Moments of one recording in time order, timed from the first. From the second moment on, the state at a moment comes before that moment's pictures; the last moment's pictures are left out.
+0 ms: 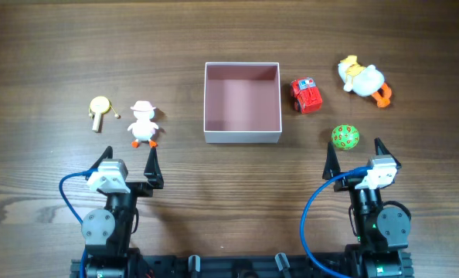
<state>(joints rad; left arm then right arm) -0.02 0.01 0.02 -0.08 0.05 -0.16 0.06 0.02 0.01 0.01 0.01 -0.02</state>
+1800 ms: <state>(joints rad) -0.02 0.02 0.01 -0.08 0.05 -0.16 0.06 0.76 0.65 -0.33 -0.09 0.12</state>
